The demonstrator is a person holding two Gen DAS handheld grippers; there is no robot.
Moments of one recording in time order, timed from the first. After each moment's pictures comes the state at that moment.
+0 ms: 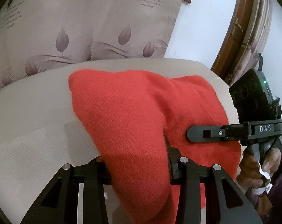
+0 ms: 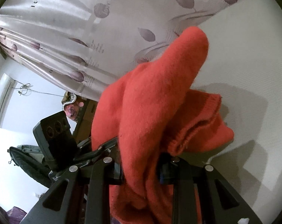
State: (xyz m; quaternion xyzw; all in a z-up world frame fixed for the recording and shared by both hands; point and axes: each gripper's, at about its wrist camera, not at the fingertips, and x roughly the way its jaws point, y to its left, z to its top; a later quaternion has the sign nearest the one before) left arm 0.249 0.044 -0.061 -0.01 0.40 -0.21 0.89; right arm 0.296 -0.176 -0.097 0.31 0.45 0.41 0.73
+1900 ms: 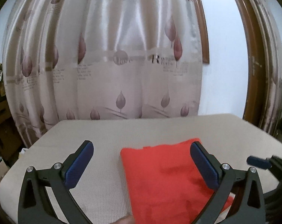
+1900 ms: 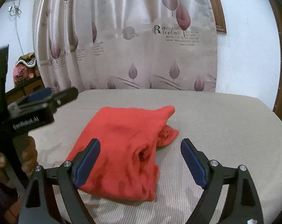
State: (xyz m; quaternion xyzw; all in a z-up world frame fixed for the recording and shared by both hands) left arm 0.094 0.061 -0.019 -0.01 0.13 -0.02 0.99; right arm 0.109 -0.149 -0.047 -0.01 0.23 0.19 0.95
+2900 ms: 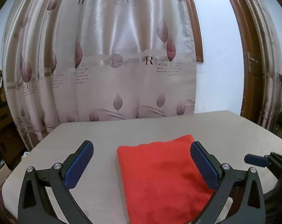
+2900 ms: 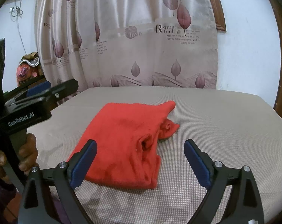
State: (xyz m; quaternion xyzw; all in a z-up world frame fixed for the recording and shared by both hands) left arm 0.072 0.033 -0.017 0.02 0.14 -0.01 0.99; right arm 0.090 -0.152 -0.045 -0.01 0.24 0.20 0.95
